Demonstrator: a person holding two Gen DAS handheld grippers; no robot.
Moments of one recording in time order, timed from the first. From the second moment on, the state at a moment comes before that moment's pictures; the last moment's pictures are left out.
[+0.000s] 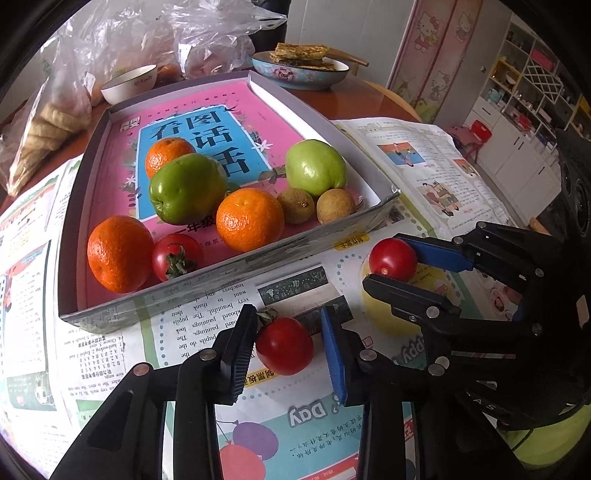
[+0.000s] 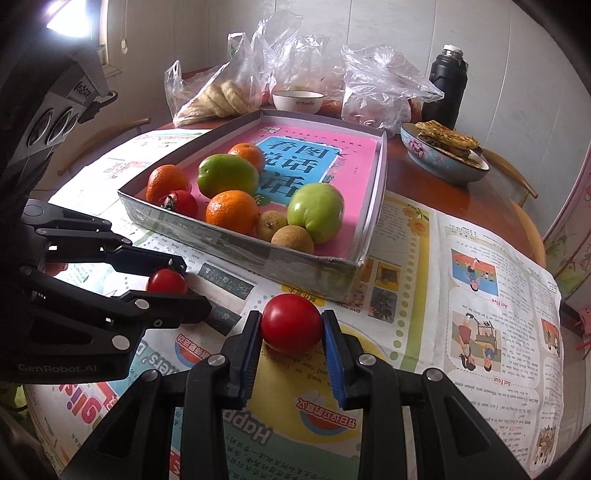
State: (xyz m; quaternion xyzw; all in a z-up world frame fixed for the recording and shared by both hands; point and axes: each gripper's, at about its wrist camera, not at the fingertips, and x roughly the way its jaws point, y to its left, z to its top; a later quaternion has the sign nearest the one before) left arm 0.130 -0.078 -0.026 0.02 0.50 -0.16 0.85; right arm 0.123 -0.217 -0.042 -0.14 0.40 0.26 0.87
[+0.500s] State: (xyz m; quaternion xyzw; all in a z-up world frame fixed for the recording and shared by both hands) left arm 0.119 -0.057 -0.017 0.00 0.49 -0.15 0.86; right arm 0.113 -0.217 -0.032 -0.13 0.38 0.27 0.87
